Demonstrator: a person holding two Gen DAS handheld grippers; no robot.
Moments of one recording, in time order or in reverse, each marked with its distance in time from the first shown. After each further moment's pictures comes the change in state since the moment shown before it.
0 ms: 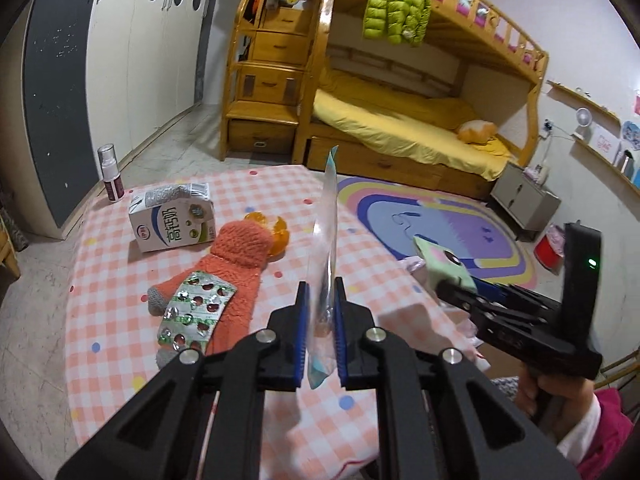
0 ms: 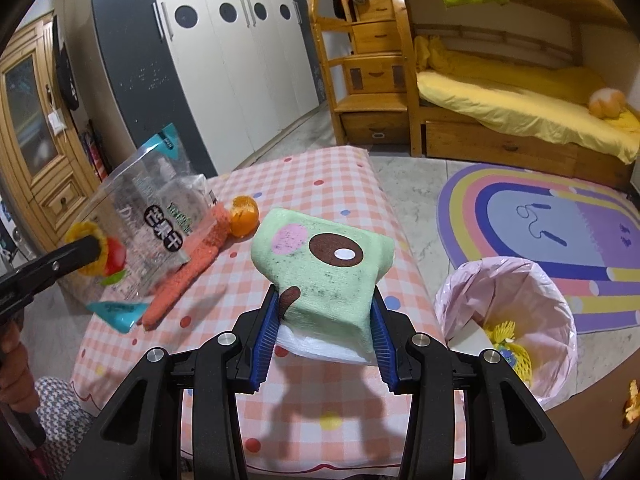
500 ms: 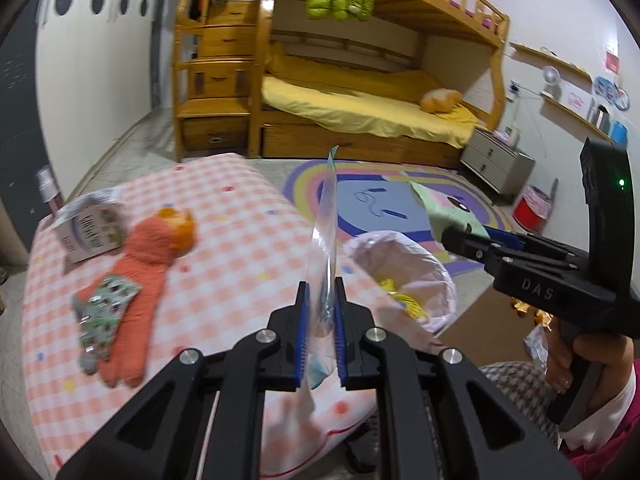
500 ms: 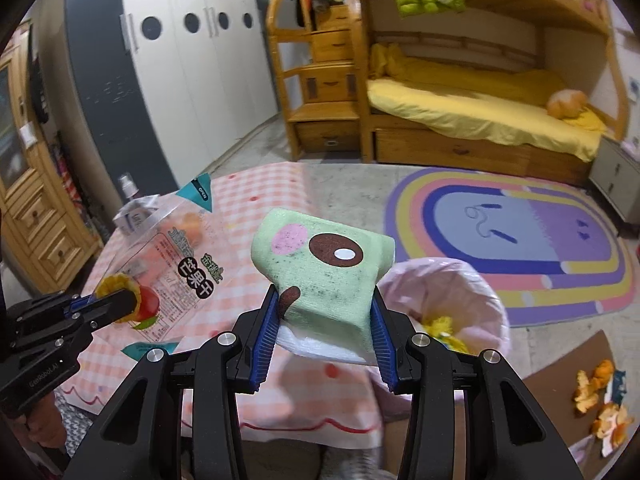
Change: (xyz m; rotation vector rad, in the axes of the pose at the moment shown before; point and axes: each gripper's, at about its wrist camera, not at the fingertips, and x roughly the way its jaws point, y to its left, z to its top) left arm 0.041 -0.087 -0.013 0.139 0.054 -0.081; right arm -0.058 -0.052 0.004 0.040 -0.015 -0.161
